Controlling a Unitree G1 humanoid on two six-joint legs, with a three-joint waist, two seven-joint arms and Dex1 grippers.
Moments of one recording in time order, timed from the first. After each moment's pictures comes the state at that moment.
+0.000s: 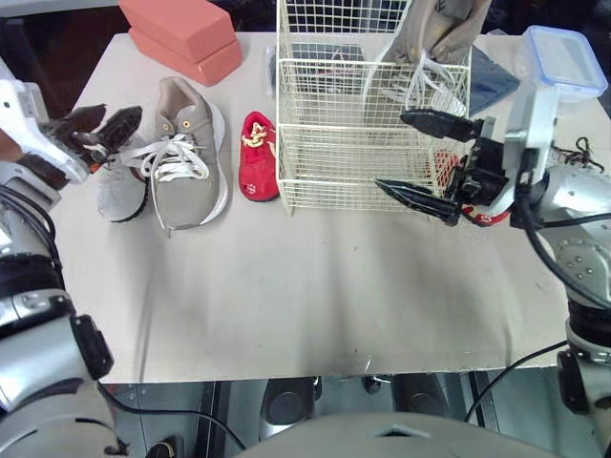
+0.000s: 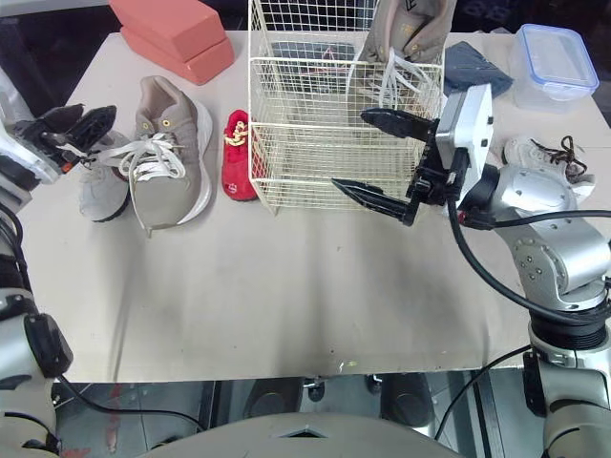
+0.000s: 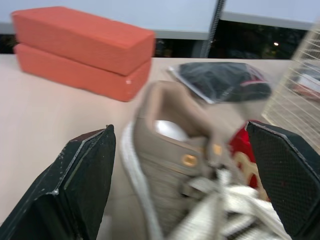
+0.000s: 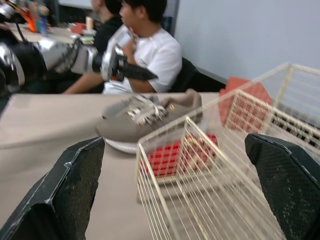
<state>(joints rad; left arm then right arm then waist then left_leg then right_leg) -0.75 0.92 0.38 0.76 -0.47 0.32 -0.91 -0.48 -0.58 -0.04 -0.45 0.64 0.49 0.83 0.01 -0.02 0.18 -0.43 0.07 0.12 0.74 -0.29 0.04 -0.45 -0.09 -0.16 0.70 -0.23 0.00</state>
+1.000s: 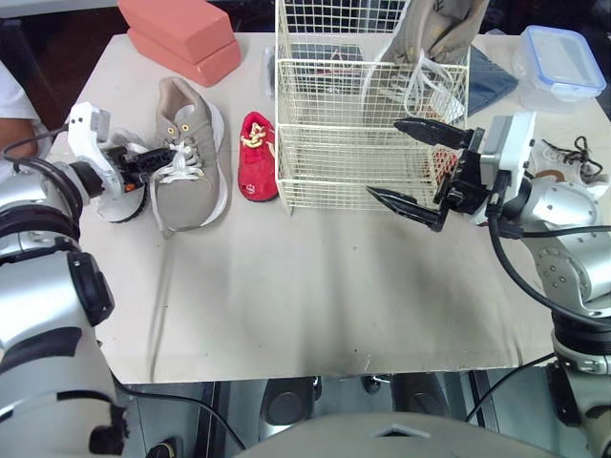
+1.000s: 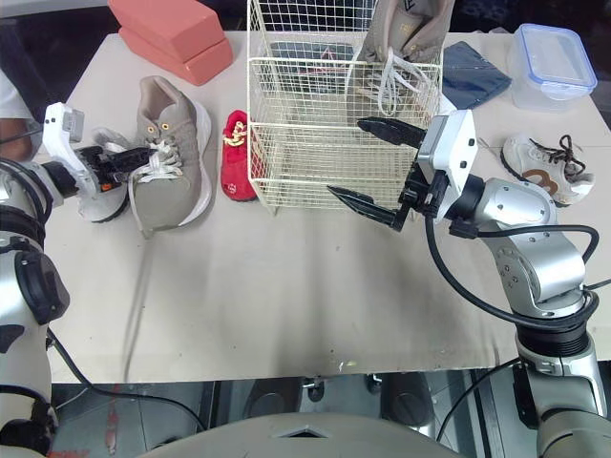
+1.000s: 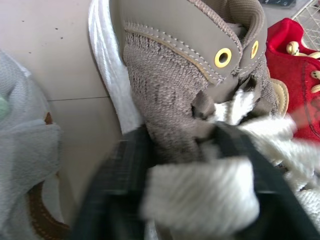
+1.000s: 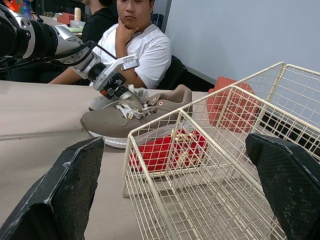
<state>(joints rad) -1.07 0.90 0.19 1.28 -0.16 0.43 -1.05 -0.44 -0.53 0.00 -0.45 0.54 0.38 0.82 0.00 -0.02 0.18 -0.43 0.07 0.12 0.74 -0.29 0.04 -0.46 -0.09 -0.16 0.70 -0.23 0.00</state>
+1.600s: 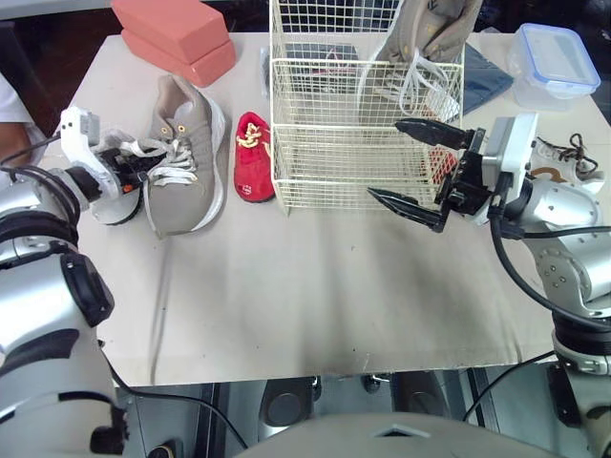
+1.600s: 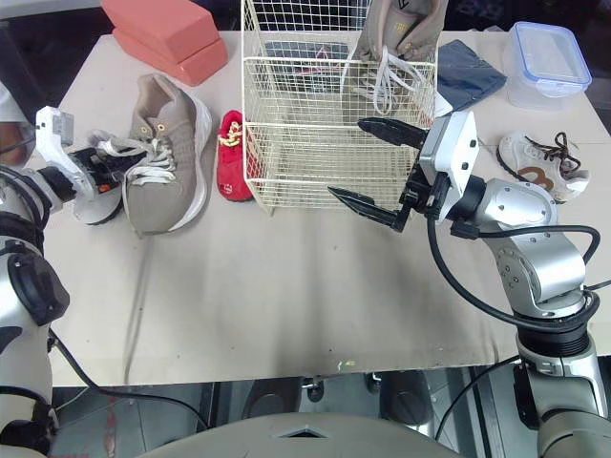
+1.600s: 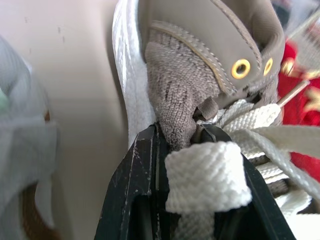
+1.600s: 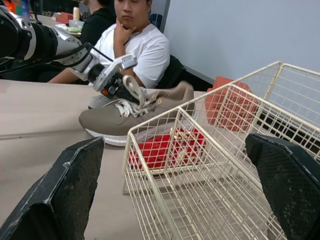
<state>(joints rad) -1.05 0.92 0.35 1.28 -0.23 0.43 -1.07 -0.45 -0.53 0.00 -0.43 0.54 0.37 0.84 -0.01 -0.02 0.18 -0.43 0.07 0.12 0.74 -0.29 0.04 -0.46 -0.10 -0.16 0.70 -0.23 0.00</state>
